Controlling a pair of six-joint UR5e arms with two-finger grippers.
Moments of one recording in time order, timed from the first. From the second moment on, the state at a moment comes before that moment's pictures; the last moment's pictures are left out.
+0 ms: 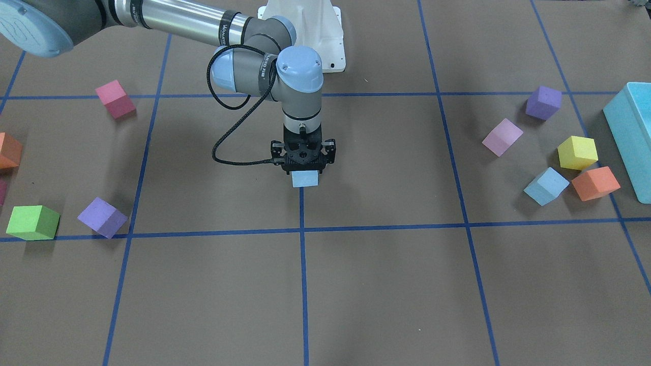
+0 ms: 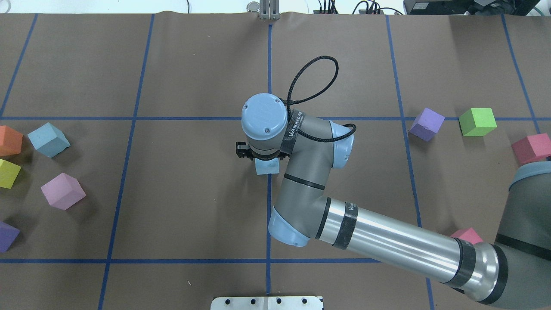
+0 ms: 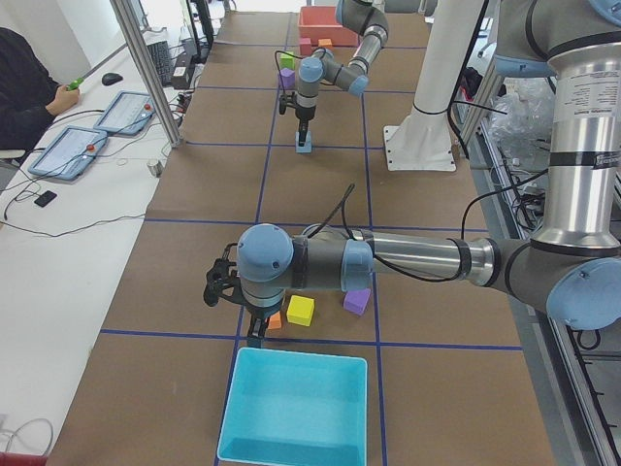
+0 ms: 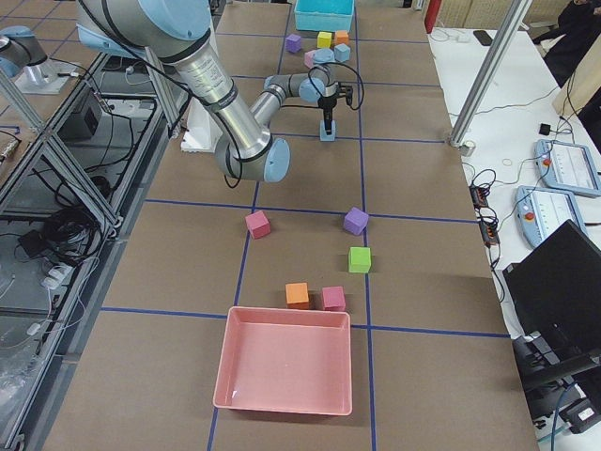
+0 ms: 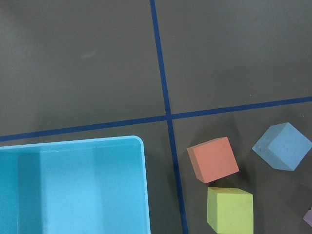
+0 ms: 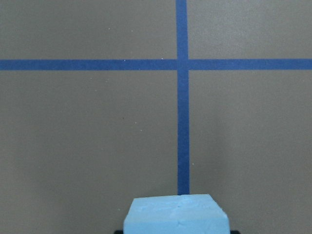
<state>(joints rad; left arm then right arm) -1.73 -1.55 -1.69 -1.52 -2.45 0.21 0.47 -0.69 1.38 -1.49 1.76 1.24</state>
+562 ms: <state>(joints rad) -1.72 -1.58 -1.69 -1.52 -2.45 0.21 0.54 -0.70 1.40 -1.50 1.80 1.17</state>
